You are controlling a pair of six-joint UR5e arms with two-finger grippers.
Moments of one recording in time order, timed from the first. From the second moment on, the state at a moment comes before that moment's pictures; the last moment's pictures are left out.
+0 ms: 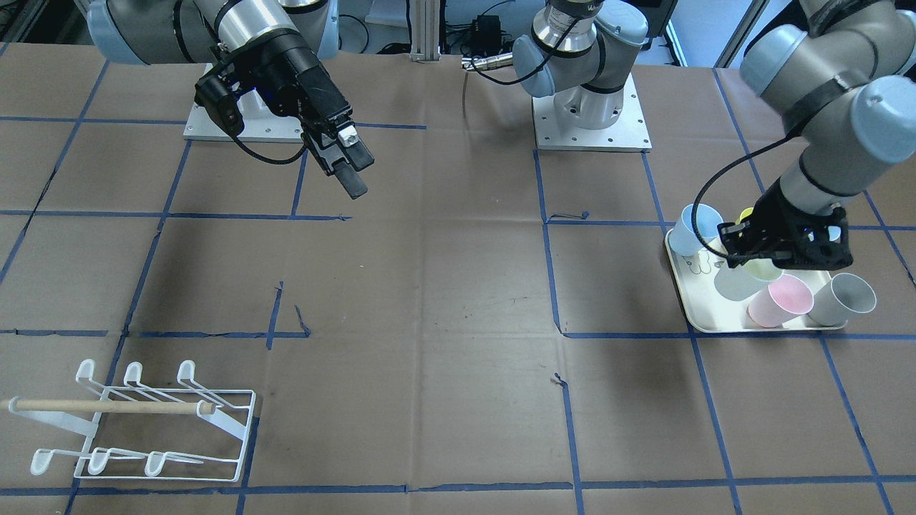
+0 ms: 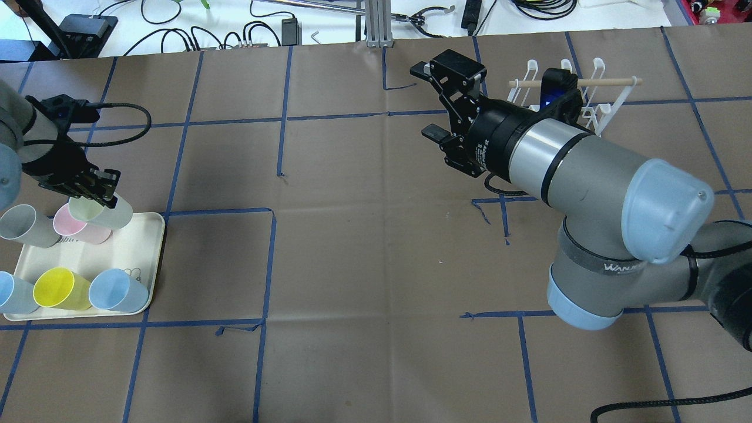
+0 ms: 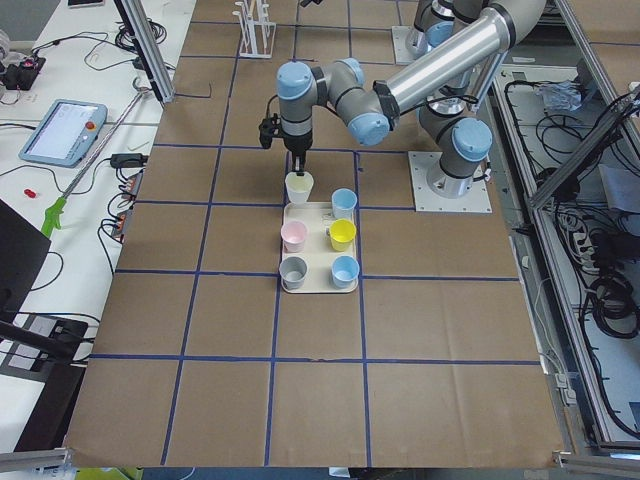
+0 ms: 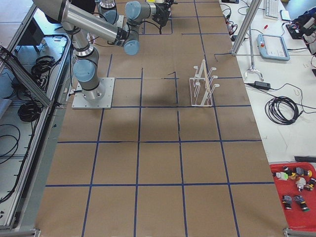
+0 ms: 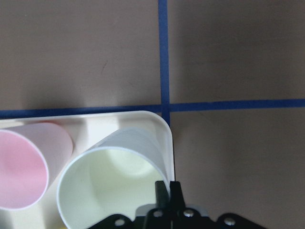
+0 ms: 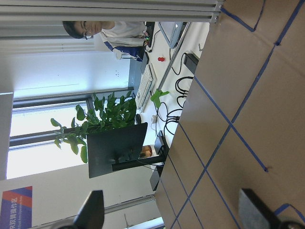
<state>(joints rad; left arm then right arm) -1.12 -1.62 -1.81 -1.30 1.61 0.49 1.64 -1.64 2.23 -3.32 -1.01 1.46</state>
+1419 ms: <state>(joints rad) -1.22 -1.55 -1.85 -0.82 0.96 0.67 1.65 -1.63 2.31 -3.50 -1.15 1.52</state>
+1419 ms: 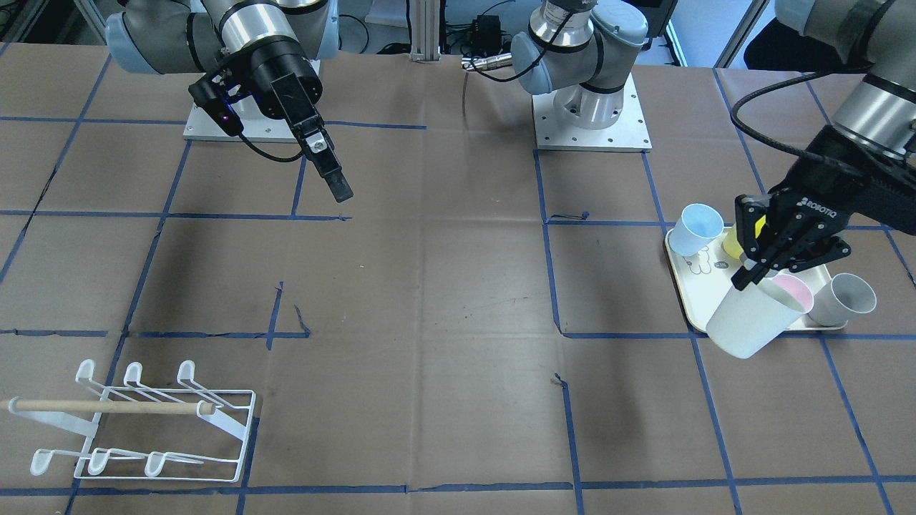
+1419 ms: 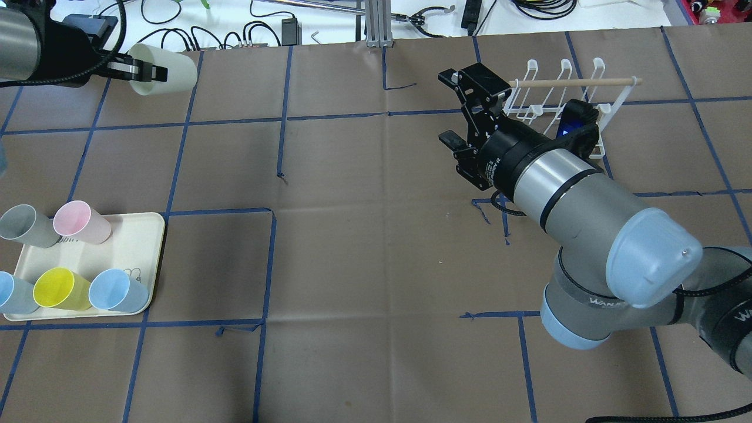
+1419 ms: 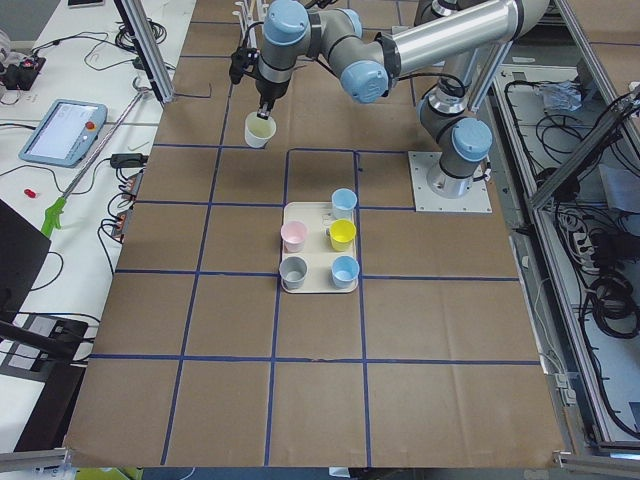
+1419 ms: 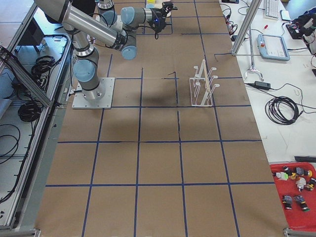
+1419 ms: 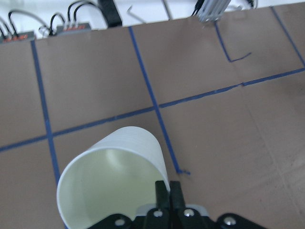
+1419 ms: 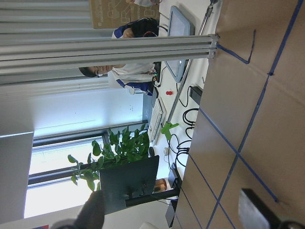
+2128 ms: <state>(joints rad) -1.34 -1.50 -2.21 -0.22 0.64 0.68 1.66 -1.61 2.31 -3.50 -1.15 1.50</state>
